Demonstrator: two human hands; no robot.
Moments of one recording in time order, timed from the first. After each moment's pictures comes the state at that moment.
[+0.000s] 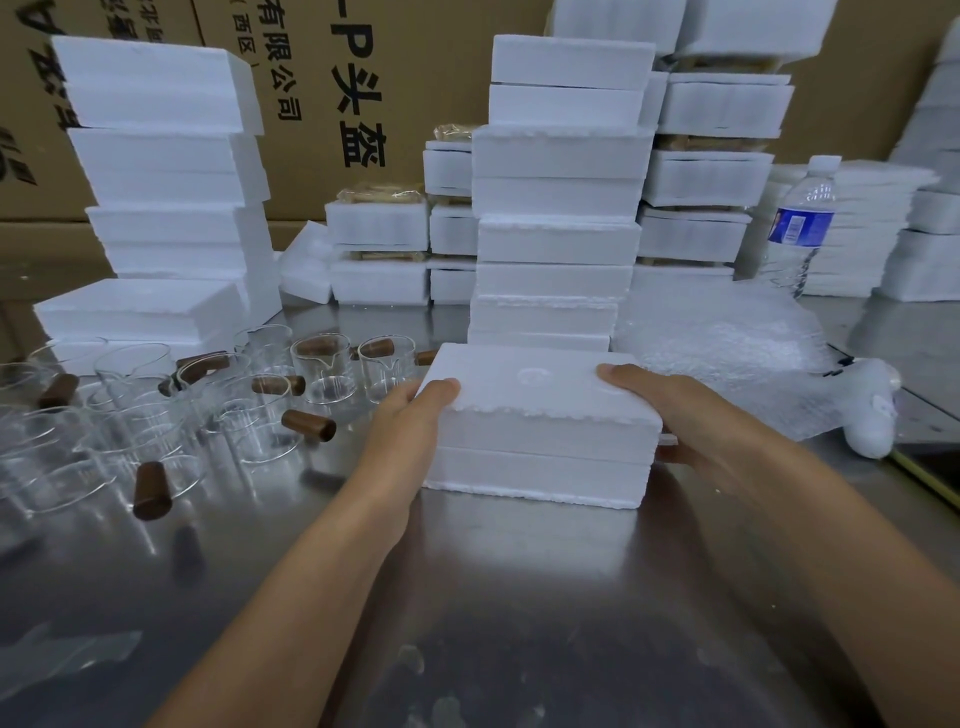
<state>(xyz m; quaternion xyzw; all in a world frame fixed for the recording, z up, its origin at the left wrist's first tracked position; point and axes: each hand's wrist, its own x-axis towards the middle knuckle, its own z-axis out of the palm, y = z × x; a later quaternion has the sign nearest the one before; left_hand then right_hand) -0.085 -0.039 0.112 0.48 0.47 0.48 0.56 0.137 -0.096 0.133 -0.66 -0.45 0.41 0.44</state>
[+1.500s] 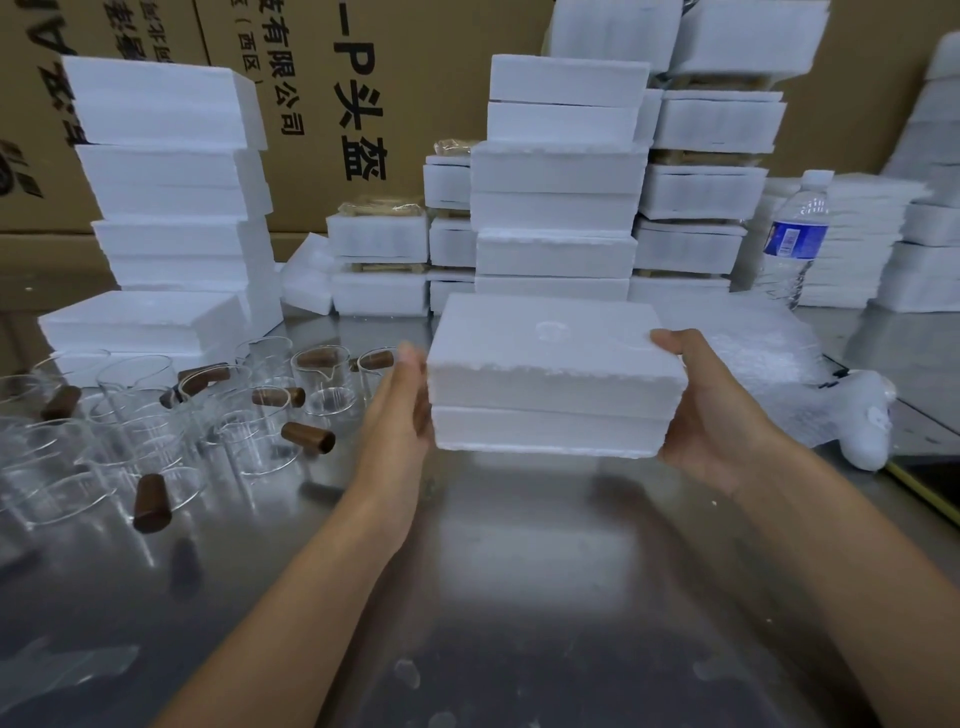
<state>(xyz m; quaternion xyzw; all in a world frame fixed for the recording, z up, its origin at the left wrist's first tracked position) -0.085 -0.050 0.120 0.51 0.30 0.57 0.57 0.136 -0.099 0.148 -0.49 -0.34 0.52 0.61</state>
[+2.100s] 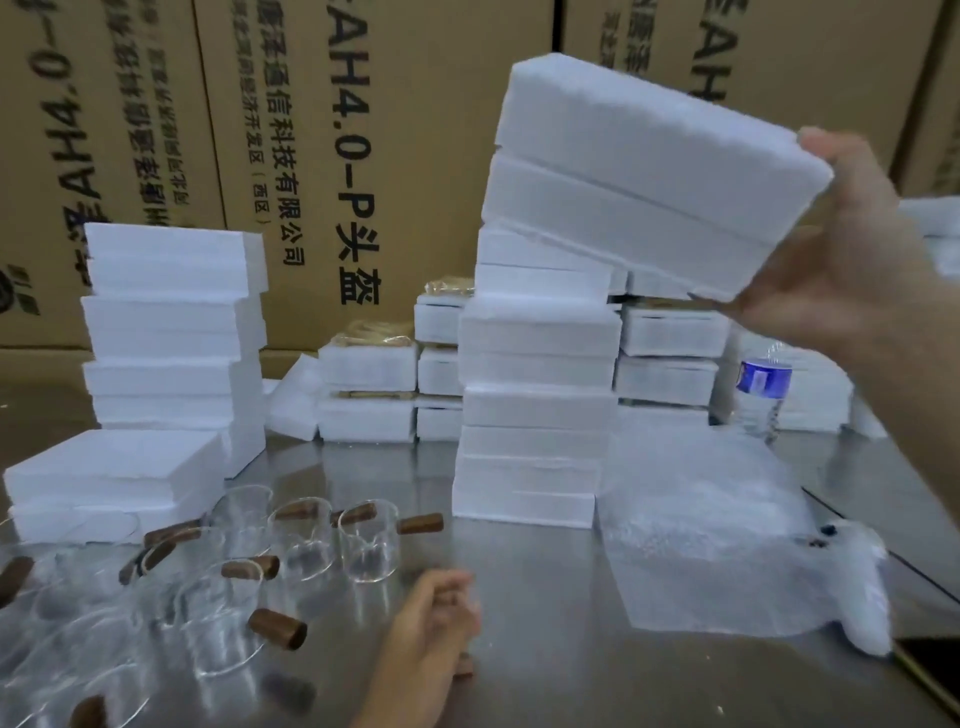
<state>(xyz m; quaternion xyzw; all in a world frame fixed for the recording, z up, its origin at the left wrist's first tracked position) -0.065 -0.030 0.095 0.57 0.40 0.47 0.54 0.176 -0.084 0.365 -0.35 -0.39 0.39 0.75</state>
